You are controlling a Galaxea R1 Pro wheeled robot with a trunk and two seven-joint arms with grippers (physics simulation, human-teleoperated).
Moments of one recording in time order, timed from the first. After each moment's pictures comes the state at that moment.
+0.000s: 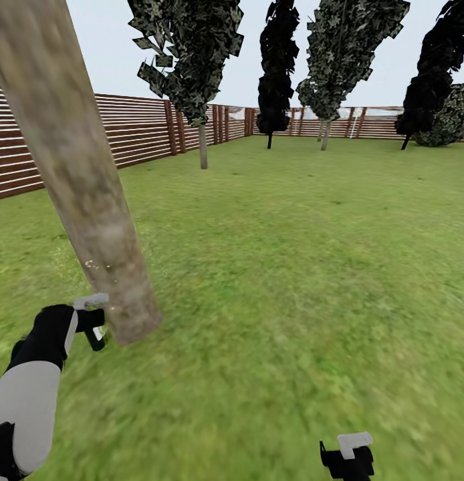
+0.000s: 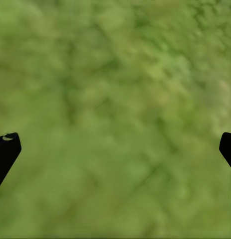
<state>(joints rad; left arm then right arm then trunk) -0.87 0.19 0.45 -0.77 -0.29 0.74 -0.18 -0.42 0.00 -0.84 -0.18 0.99 -0.45 -0.12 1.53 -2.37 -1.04</state>
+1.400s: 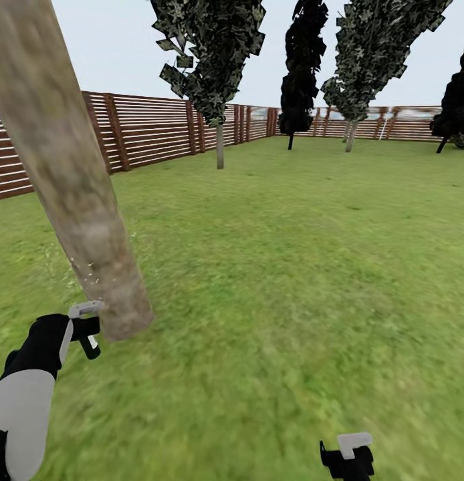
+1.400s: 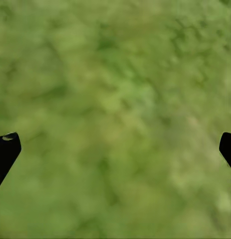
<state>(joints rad) -0.84 0.21 0.47 -0.74 -0.27 0.69 -0.17 -0.42 0.00 -0.84 -0.18 0.99 -0.45 -0.13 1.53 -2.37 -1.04</state>
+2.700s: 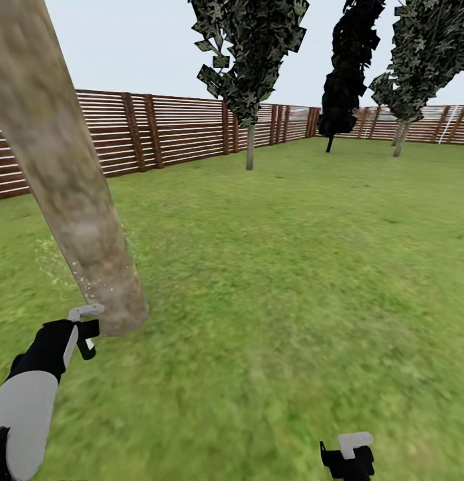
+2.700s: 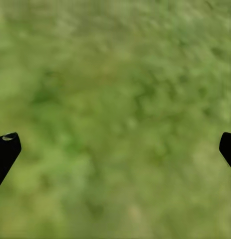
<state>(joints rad) -0.84 0.21 0.47 -0.65 -0.27 0.56 -0.07 -0.42 0.00 -0.84 -0.18 0.99 -0.45 -0.13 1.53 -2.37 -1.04</state>
